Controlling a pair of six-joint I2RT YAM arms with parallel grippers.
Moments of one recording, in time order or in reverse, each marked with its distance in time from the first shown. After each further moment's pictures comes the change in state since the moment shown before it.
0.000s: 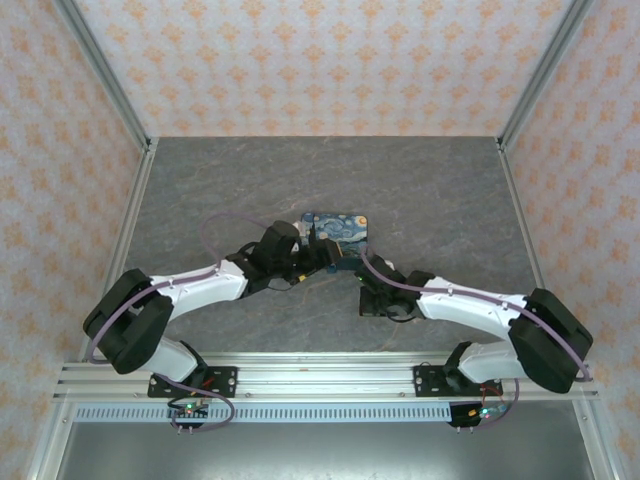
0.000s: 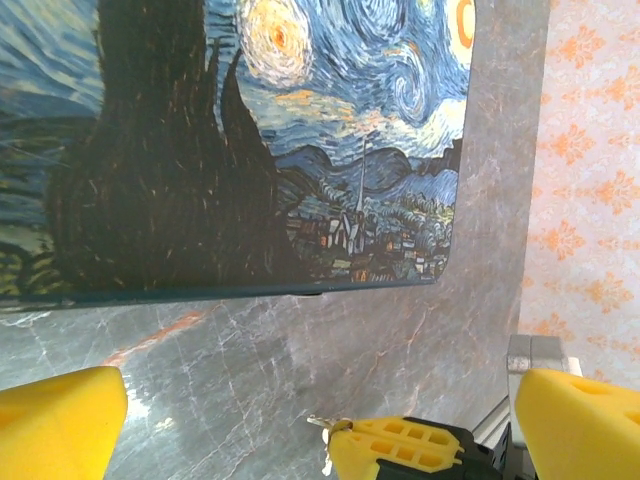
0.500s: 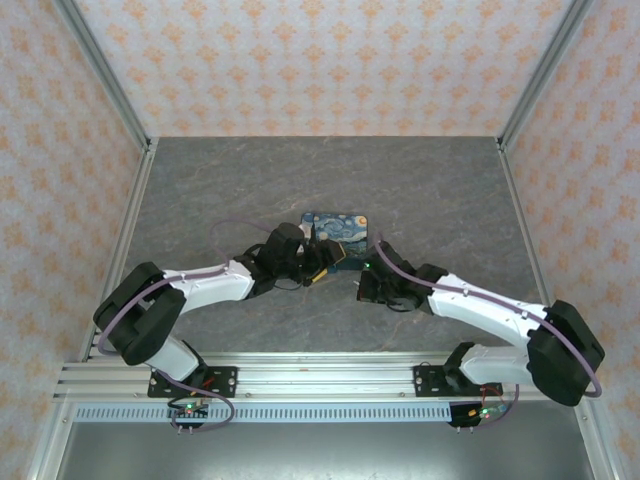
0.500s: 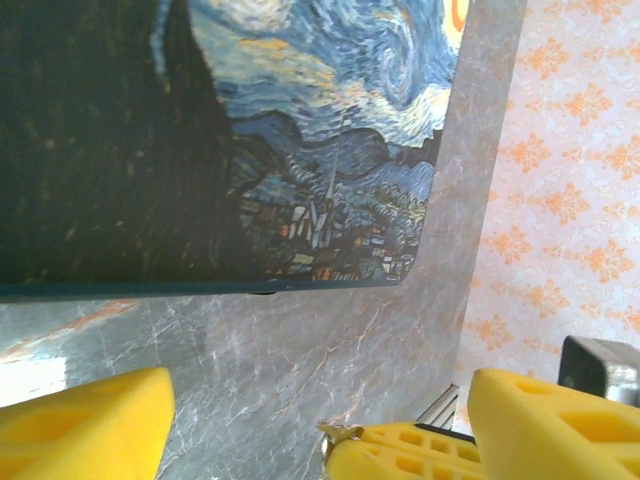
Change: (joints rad) left arm -0.022 0.057 -0.004 0.122 0.046 -0.149; right arm -0.065 -0.084 0.062 0.024 -0.058 0.053
